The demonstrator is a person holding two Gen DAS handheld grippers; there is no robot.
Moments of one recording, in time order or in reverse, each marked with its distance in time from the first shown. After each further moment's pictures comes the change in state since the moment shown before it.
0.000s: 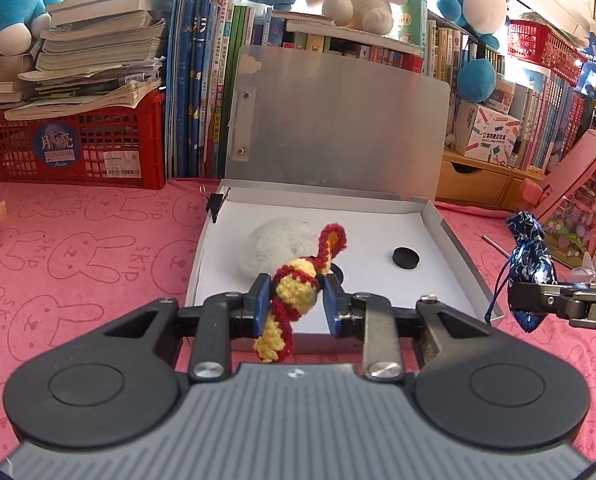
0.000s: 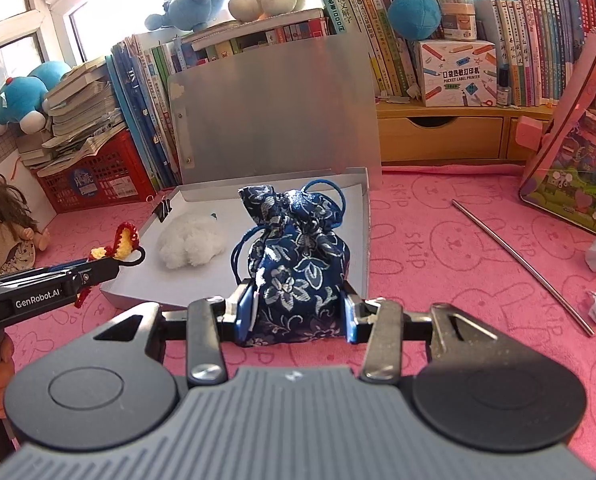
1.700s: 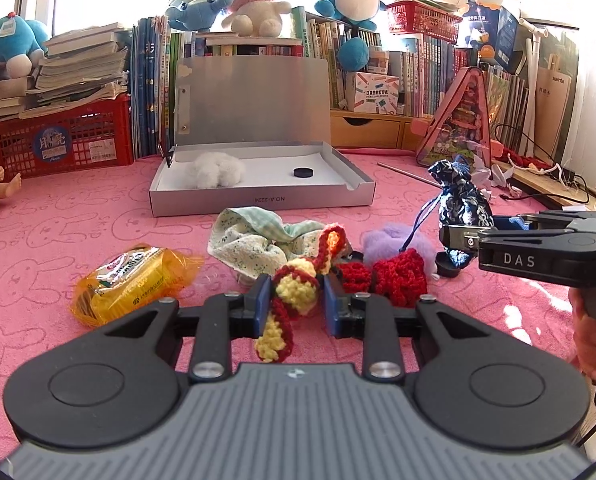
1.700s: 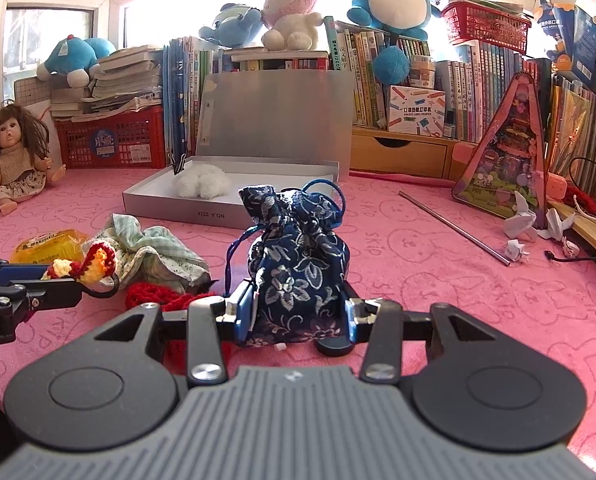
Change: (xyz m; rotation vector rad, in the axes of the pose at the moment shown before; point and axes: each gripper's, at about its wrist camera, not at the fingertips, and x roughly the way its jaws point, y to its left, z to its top) left arm -0.166 -0.052 -0.181 0.173 -0.111 -0.118; right arm -0.112 0.015 -0.162 -0.175 -0.220 -0.125
